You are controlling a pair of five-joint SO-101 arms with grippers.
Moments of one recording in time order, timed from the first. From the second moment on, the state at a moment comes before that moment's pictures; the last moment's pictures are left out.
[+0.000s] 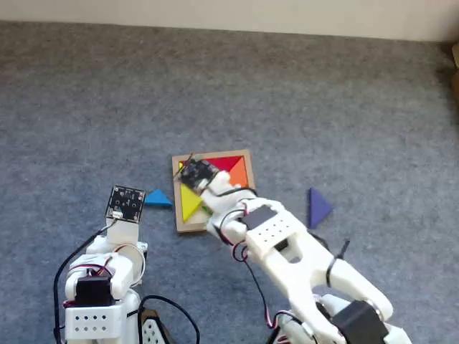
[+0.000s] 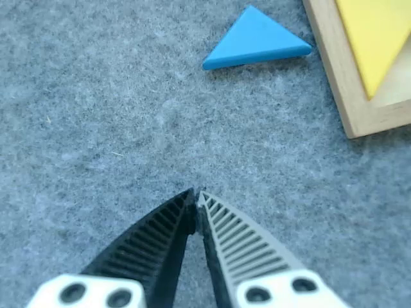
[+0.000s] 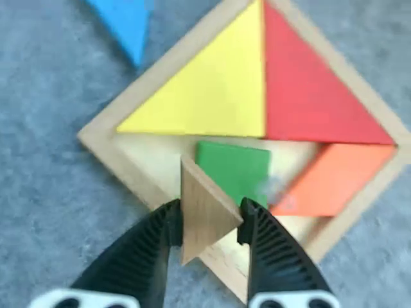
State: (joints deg) left arm -8.8 -102.4 96.0 75.8 -6.7; right arm -42.0 -19.7 55.9 31.0 25.0
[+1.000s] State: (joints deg) left arm -8.8 -102.4 96.0 75.8 -6.7; right arm -44.2 -19.2 50.1 30.5 28.3
